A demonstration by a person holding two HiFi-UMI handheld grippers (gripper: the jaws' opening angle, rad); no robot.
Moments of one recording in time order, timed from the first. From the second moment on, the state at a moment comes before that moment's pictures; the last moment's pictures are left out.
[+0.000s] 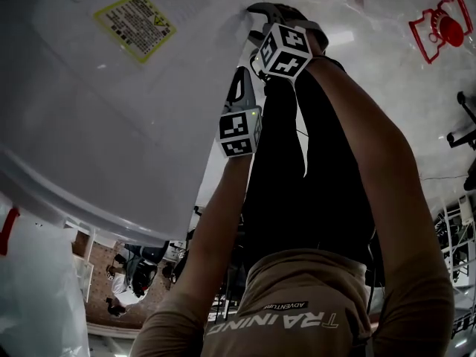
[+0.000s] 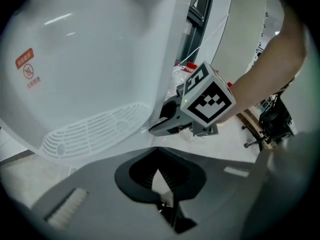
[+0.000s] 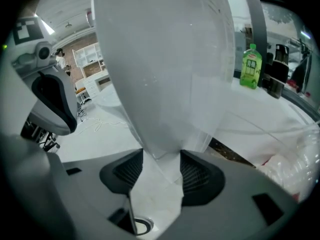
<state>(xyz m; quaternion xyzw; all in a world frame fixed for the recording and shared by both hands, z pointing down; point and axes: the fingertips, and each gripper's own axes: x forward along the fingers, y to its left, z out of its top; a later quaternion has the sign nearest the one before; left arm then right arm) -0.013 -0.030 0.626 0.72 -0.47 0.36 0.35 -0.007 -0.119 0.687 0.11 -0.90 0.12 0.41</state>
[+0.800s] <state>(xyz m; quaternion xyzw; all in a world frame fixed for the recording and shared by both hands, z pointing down) -0.020 -0.022 0.630 0.72 -0.46 0.36 0.37 -0.005 -0.118 0.690 0.12 -0.87 0.19 0.44</state>
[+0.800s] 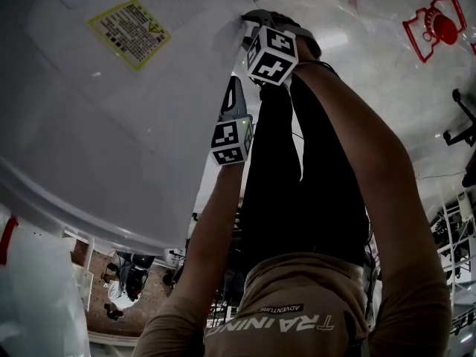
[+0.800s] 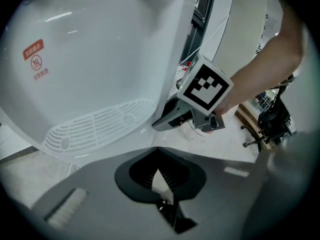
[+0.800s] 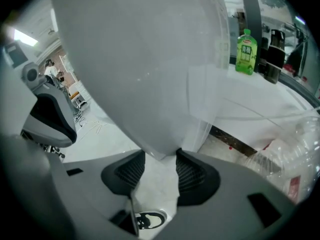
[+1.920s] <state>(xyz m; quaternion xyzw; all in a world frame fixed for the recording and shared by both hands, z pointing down) -0.025 0.020 0.622 0.66 -0.51 0.36 0.42 0.003 -0.035 0.681 -0.02 -0.87 0.07 0.49</state>
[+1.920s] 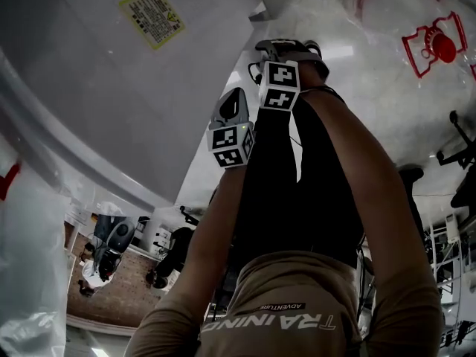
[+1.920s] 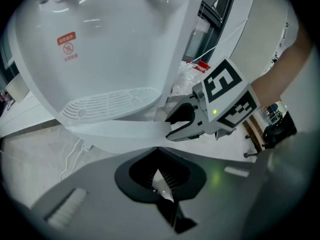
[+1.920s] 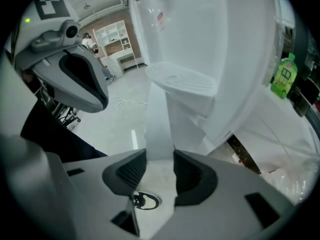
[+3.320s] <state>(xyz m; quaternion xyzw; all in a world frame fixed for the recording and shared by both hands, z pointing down) -0.196 0.165 0.601 0.66 -0.55 0.33 0.39 -0.098 0.159 0.688 0.15 -0.81 0.27 0.50</state>
